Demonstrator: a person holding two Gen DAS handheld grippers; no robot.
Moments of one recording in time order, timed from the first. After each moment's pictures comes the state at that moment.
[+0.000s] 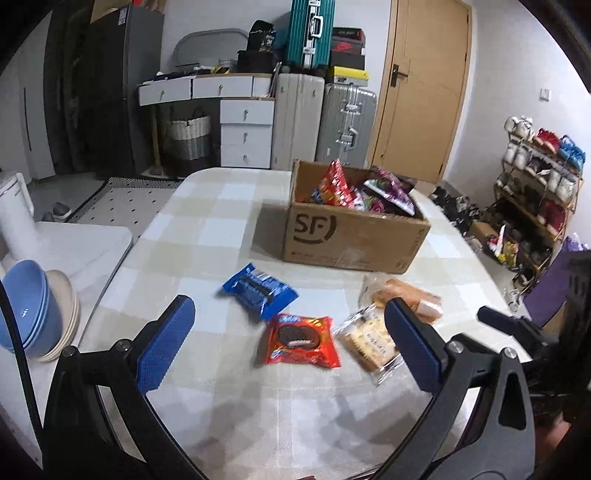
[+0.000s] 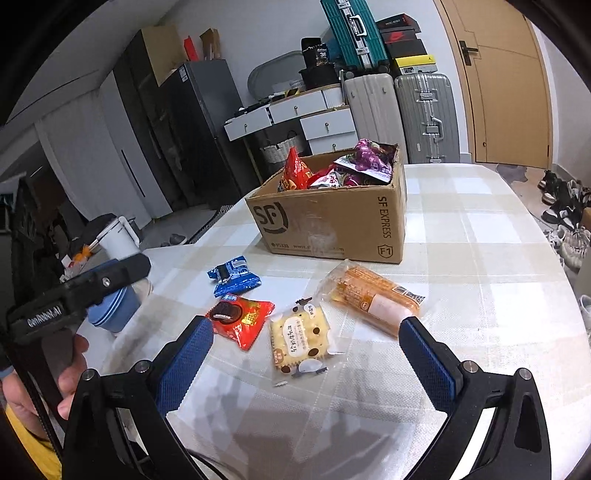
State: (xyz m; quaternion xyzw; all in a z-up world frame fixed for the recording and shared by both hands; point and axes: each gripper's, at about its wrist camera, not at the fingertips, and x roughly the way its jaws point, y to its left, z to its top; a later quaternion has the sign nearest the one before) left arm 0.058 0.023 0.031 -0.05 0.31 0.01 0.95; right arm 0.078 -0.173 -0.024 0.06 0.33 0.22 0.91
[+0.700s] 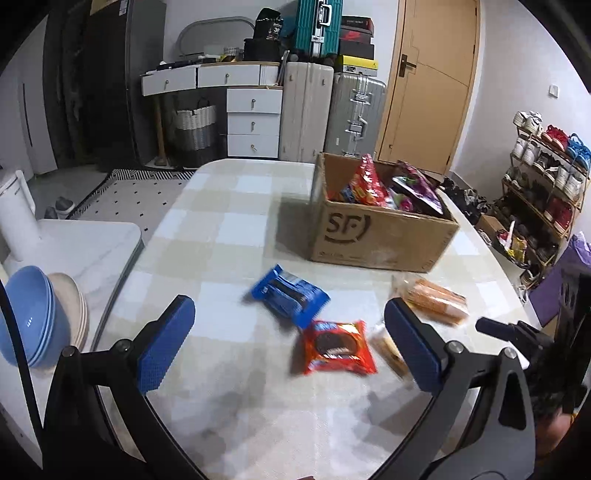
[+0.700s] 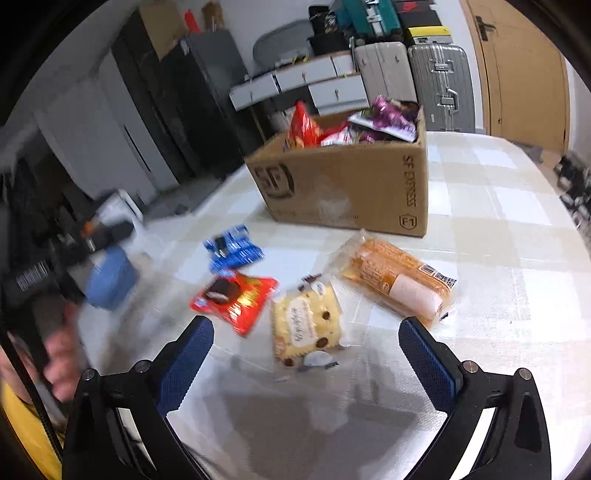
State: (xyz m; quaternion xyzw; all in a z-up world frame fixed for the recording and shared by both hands) left arm 0.085 0.060 0.024 -0.05 0.34 0.02 0.94; right arm 0.108 -0.146 -0.049 0.03 0.40 0.24 0.89
